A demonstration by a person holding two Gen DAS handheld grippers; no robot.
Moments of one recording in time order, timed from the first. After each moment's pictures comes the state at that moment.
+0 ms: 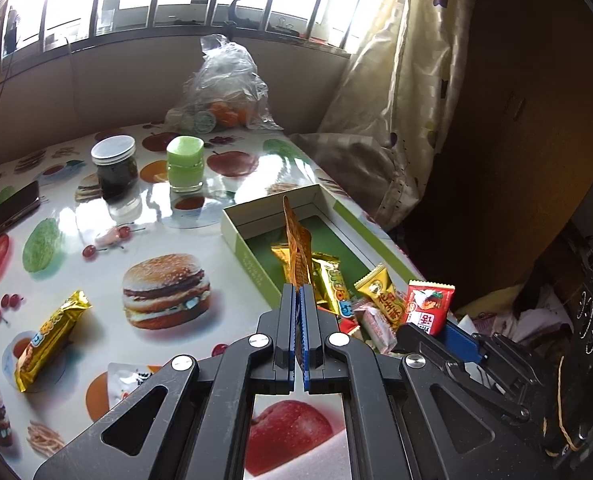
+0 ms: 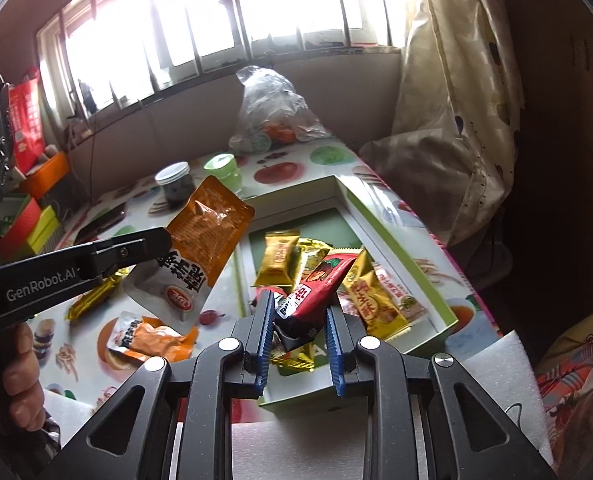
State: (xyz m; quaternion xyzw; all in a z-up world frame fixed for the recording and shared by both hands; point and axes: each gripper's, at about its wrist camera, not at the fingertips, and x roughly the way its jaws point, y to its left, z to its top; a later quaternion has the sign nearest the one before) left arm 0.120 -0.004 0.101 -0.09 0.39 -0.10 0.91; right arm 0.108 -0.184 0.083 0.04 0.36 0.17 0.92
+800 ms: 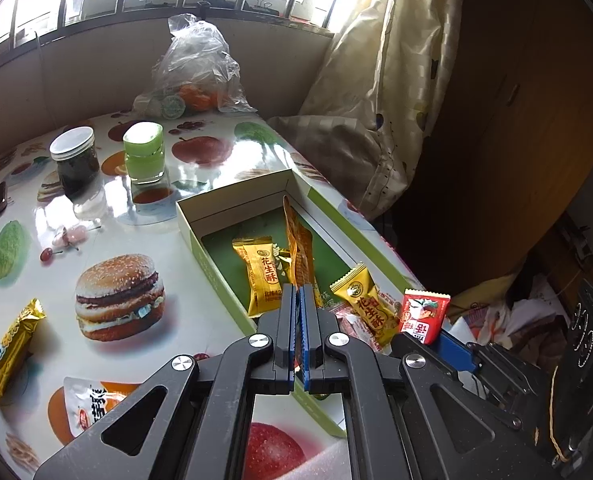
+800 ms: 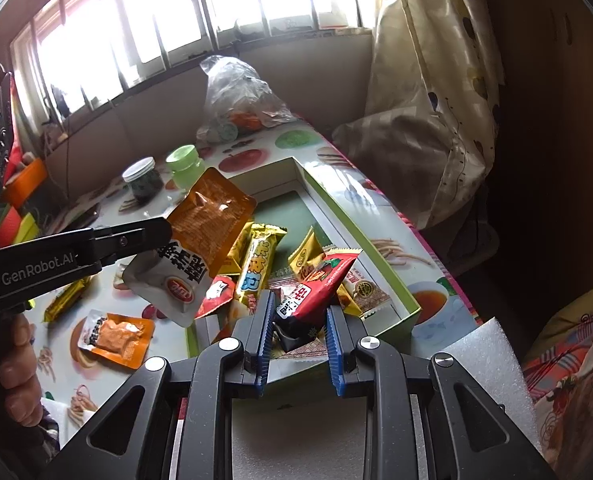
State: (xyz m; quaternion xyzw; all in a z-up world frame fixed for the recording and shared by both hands) left arm 0.150 -0.035 0.084 -0.09 0.41 -0.12 0.90; right arm 0.121 -0.211 0.064 0.05 0.38 0.14 0.91
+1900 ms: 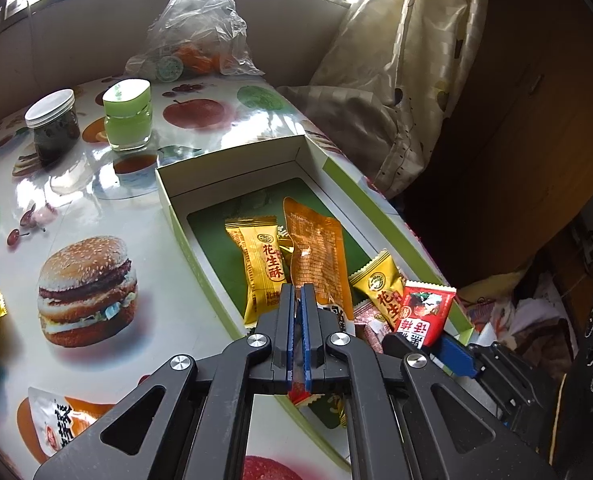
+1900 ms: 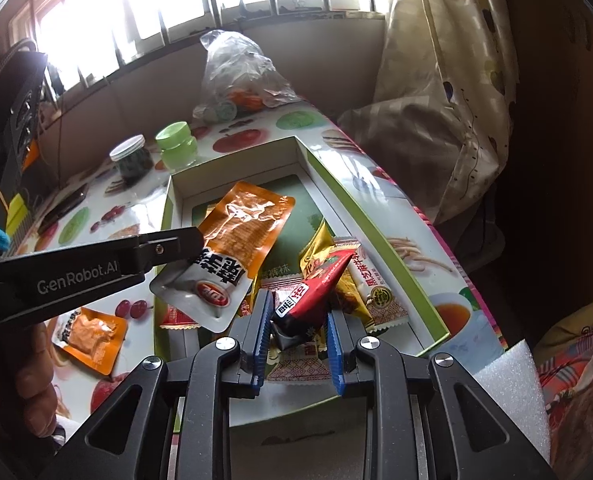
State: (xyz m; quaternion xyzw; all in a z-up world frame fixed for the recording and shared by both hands) left arm 0.184 -0.042 0.044 -0.10 0.45 -0.11 0.88; right arm 0.152 -0.197 0.037 0.02 0.40 0.15 0.90
